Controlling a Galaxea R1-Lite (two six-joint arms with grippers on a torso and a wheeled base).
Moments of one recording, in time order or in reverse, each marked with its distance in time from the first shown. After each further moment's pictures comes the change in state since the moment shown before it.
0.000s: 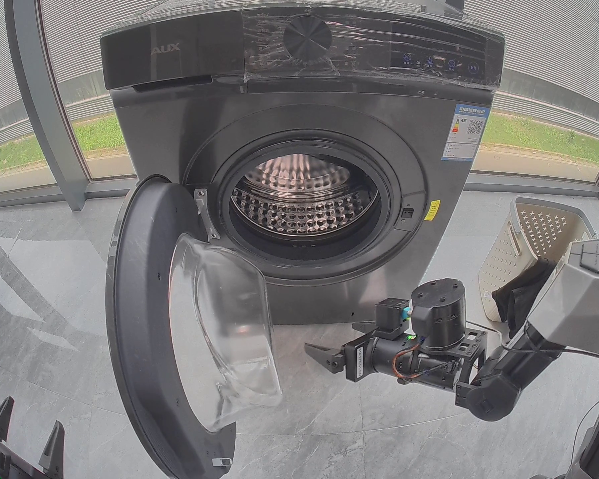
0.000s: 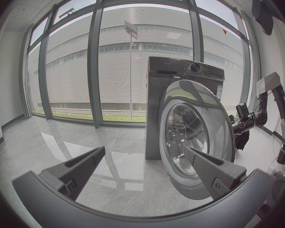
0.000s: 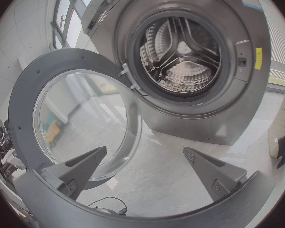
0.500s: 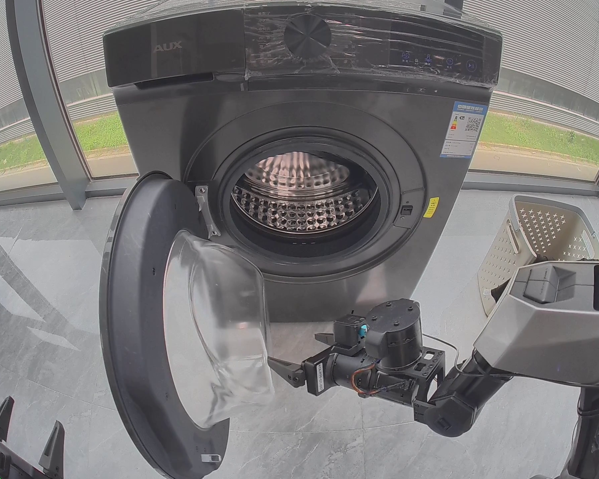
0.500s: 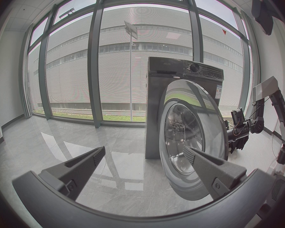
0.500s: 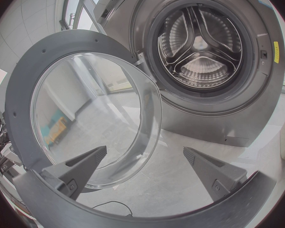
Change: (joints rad) left arm 0.000 0.000 0.000 0.000 0.000 0.001; right arm 0.089 0.150 -0.111 -0.074 -0.006 0.005
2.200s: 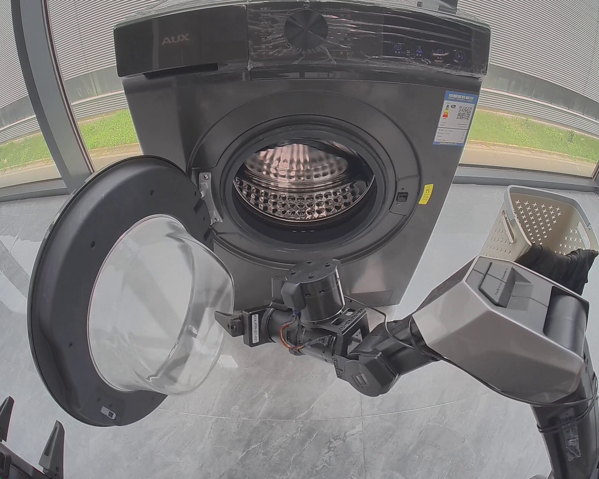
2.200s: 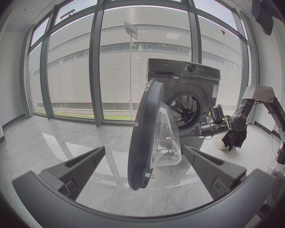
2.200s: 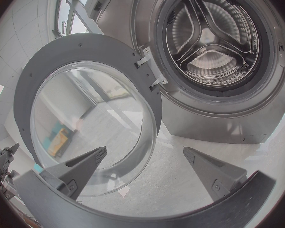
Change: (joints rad) left arm 0.000 0.000 0.000 0.000 0.000 0.000; right arm 0.034 0.197 -0.619 0.387 -0.042 0.112
